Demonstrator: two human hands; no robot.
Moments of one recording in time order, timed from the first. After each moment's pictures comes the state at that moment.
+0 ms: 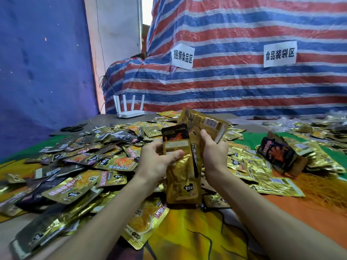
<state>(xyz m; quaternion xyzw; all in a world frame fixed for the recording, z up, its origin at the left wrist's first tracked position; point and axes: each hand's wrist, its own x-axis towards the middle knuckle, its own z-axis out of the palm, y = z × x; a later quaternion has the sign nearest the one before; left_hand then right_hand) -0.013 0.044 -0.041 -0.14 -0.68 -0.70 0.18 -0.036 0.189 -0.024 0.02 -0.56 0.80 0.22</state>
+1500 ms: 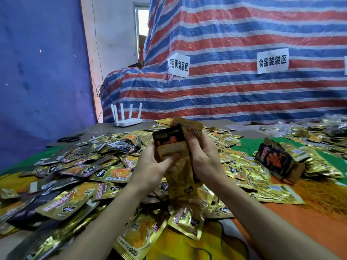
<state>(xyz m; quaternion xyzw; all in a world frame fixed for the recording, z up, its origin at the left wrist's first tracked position) -0.002 0.045 -0.020 -0.21 -0.70 -0.65 0.21 -0.015 0.186 -0.009 0.30 -0.63 0.68 0.25</state>
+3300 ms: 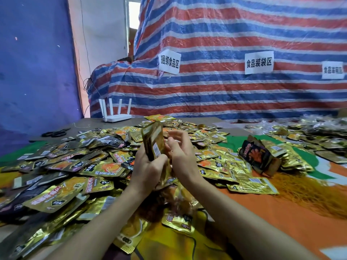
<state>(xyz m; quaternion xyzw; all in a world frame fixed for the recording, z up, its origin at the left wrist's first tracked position) 0.018 0.064 -0.028 -0.17 -0.72 -0.62 0.26 -0.013 0.166 -0.022 0.21 -0.67 0.68 0.20</state>
